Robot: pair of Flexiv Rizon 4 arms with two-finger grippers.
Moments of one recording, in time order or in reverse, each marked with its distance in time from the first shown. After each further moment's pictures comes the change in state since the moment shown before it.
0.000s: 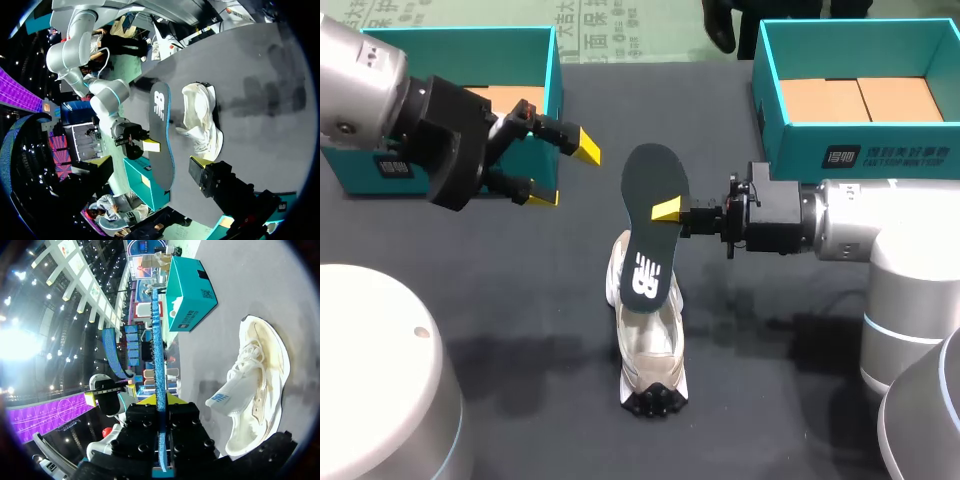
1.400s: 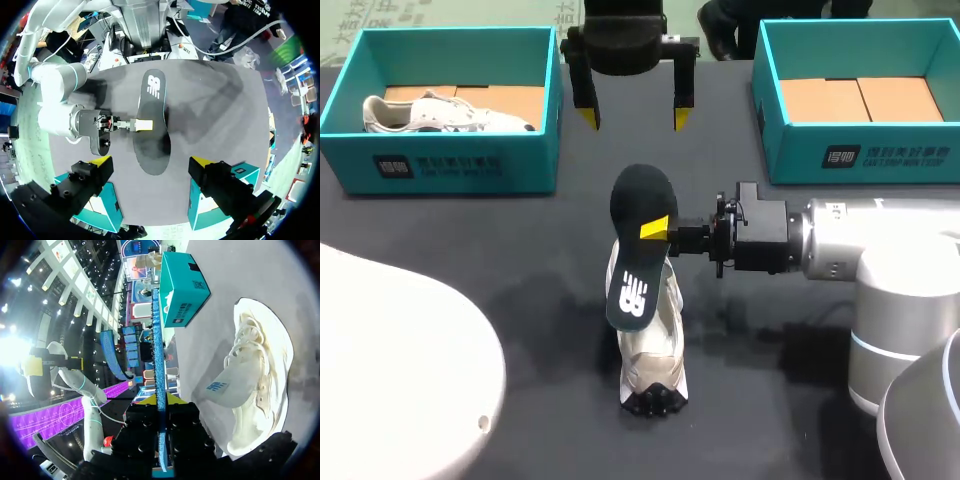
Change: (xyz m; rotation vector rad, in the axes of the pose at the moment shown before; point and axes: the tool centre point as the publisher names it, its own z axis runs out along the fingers) left arm -0.060 0.052 0.040 0.194 0.895 -0.015; right arm -0.015 -0.017 0.013 -0.004 -0.005 0.037
